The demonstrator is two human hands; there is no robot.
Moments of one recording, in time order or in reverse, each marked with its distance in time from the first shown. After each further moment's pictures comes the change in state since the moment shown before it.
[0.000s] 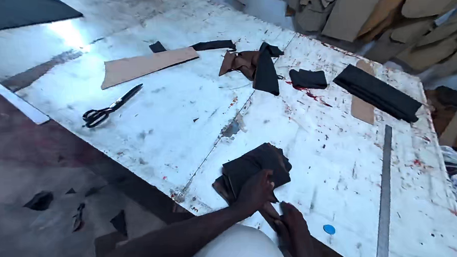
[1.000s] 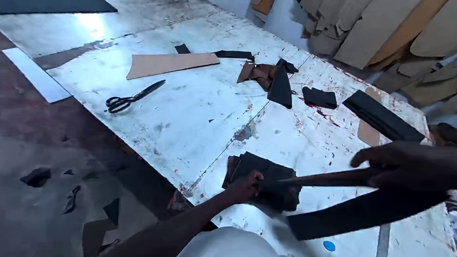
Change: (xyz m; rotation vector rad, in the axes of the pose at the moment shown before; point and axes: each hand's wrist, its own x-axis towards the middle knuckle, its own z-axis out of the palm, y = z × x) left_hand -0.011 -0.057 -0.058 -0.221 -0.166 0.056; right_hand 0.236 -0.123 -0.309 -0.417 -0.852 -0.167
